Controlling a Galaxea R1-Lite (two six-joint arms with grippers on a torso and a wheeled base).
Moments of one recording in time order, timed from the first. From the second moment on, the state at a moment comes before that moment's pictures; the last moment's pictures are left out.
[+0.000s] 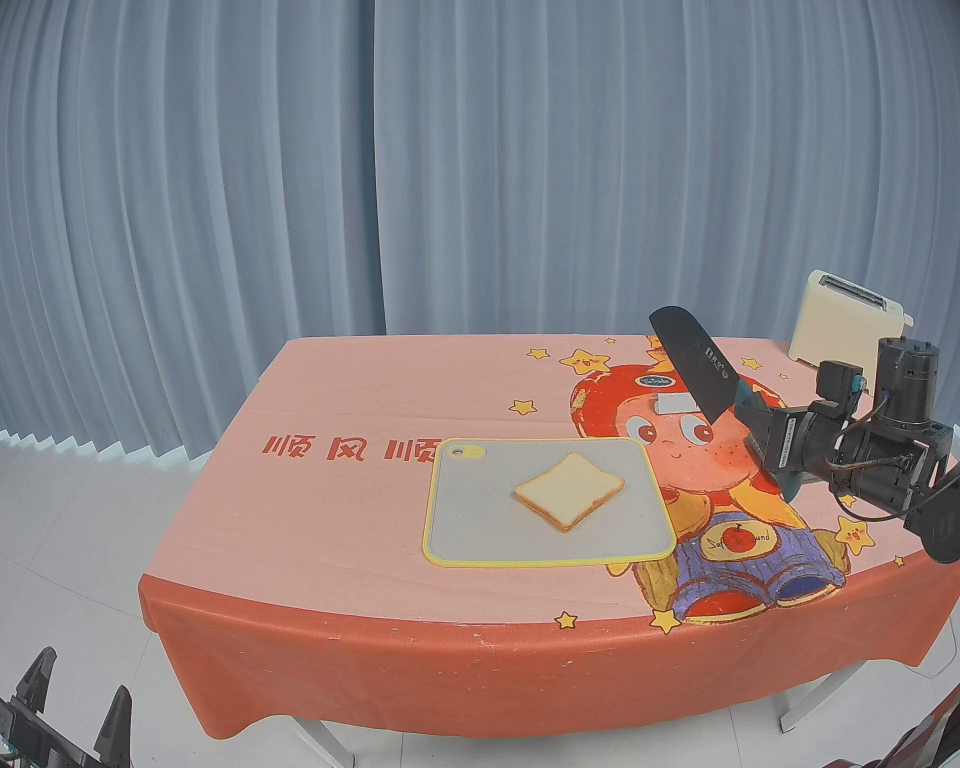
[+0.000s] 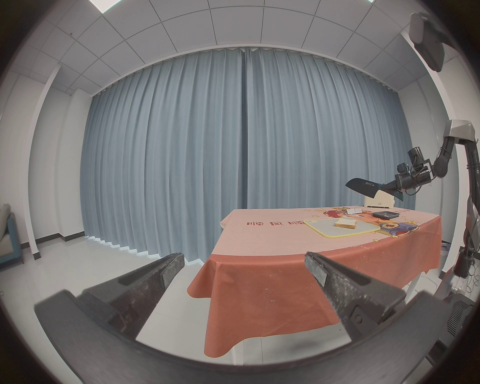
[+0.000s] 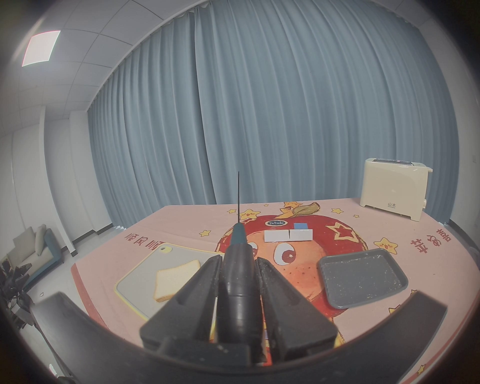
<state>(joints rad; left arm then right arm) 0.00 0.03 -0.02 0.02 -0.01 0.00 0.27 1.63 -0.64 -0.68 0.05 0.14</state>
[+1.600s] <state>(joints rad) 0.00 0.03 -0.02 0.00 -0.01 0.00 0.47 1.61 -0.56 -0.68 0.12 -0.01</state>
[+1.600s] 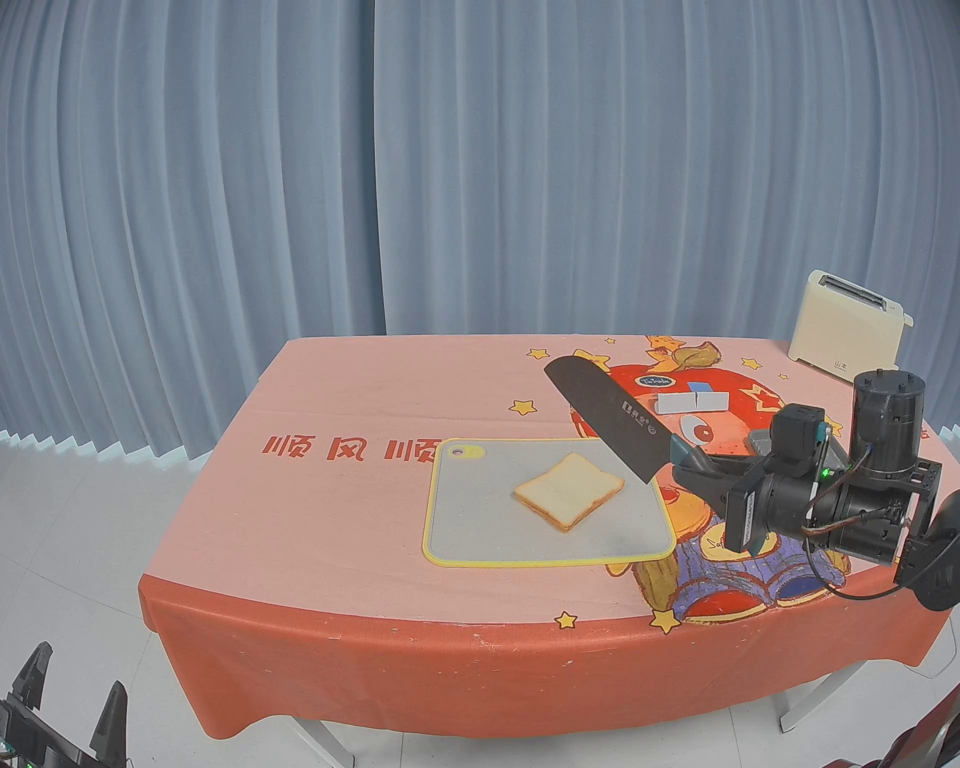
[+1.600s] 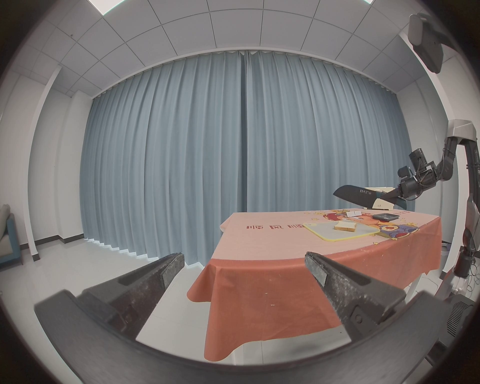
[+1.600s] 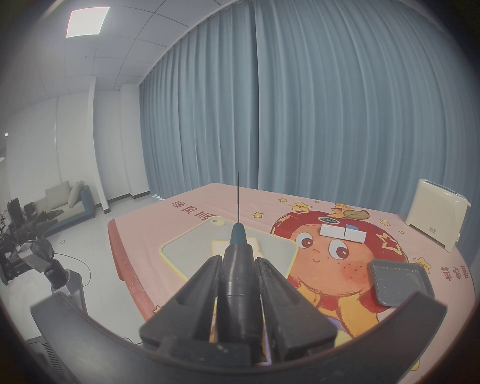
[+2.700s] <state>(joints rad) 0.00 0.03 -0.02 -0.02 -0.01 0.00 0.50 1.65 -0.52 -0.68 0.11 -0.03</state>
